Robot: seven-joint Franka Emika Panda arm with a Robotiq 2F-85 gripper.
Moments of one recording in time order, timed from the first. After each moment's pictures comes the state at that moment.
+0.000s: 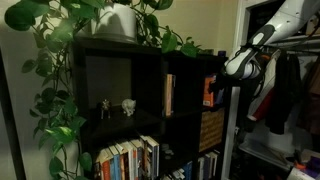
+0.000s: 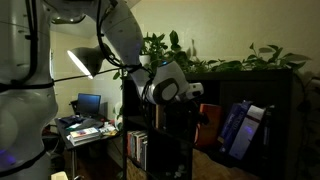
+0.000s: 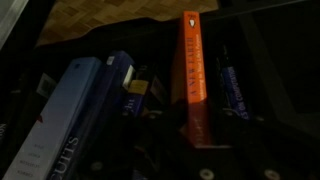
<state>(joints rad) -0.40 0.03 0.14 -2.48 -0.02 3.20 0.04</state>
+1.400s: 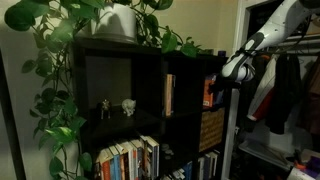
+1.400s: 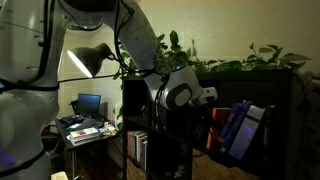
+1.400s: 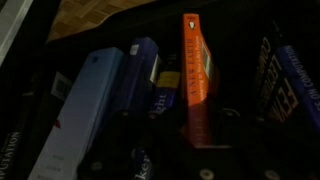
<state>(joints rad) -0.43 0.17 0.11 -2.34 -0.01 3.21 0.04</state>
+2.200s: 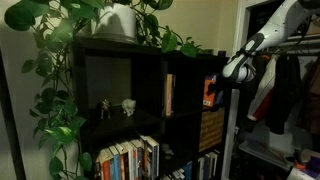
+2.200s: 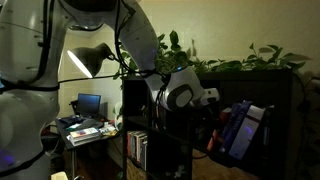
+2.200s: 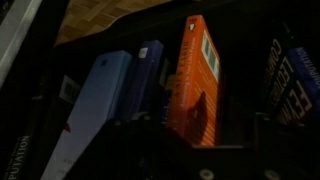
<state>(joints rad) -0.45 0.18 0.11 -2.34 -0.01 3.21 0.04</state>
